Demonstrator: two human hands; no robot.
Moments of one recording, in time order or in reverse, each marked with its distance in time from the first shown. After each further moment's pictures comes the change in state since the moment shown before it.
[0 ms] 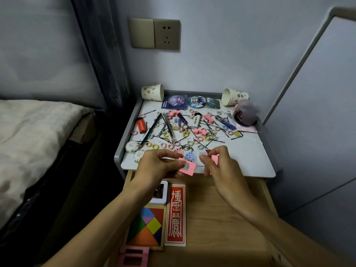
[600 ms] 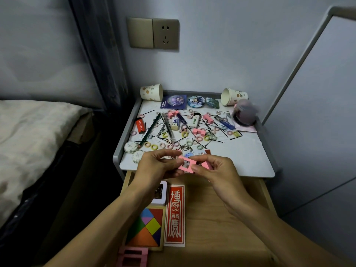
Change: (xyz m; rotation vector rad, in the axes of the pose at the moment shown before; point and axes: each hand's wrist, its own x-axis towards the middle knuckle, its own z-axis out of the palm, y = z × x) left_hand -0.002 -0.001 0.003 -0.116 0.019 -0.018; right_hand -0.001 0.004 0.009 0.453 -0.104 0.163
